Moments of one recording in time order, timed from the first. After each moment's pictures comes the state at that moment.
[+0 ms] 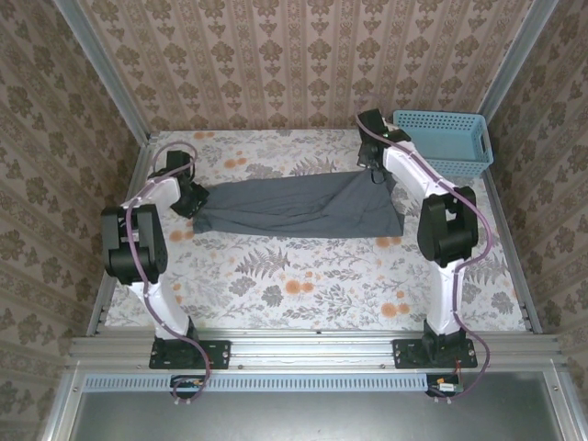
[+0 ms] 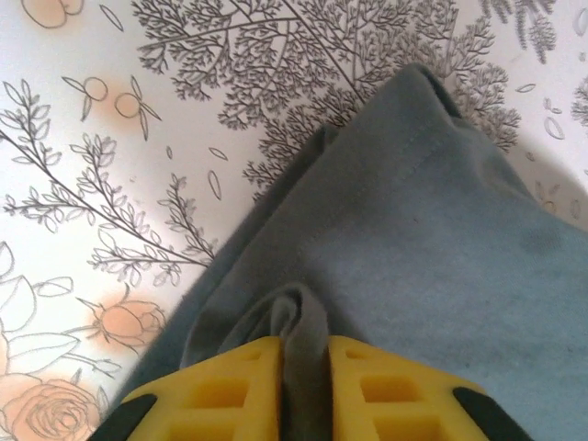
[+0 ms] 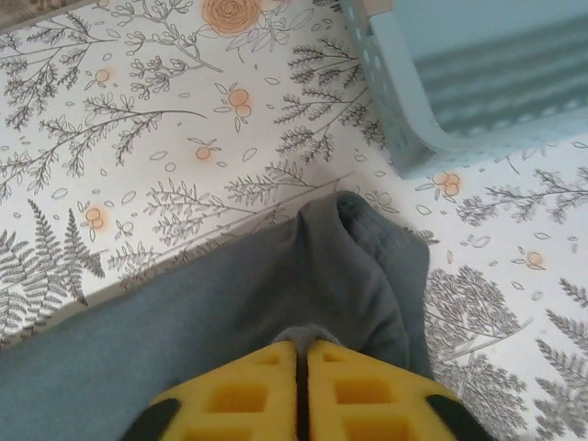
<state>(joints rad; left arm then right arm) 0.00 1.87 1.28 -0.60 0.01 -0.80 0.25 2.10 1.87 -0.80 0.37 0.57</state>
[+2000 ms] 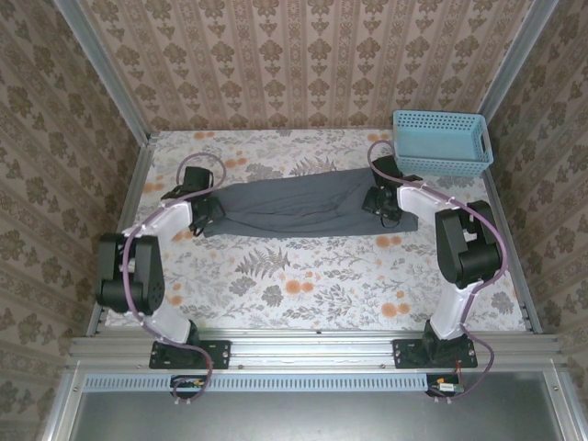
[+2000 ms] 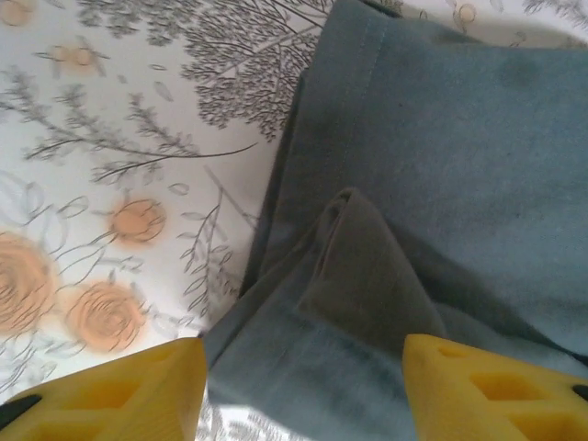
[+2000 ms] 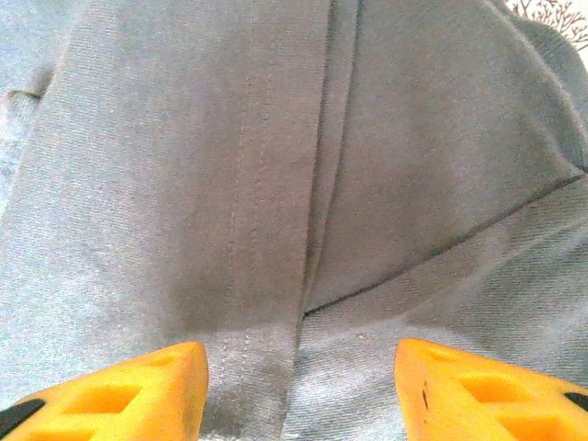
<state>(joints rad) -0.16 1.64 1.03 -0.48 -0.13 -0.52 0.21 1.84 1.20 -0.51 0.12 0.61</state>
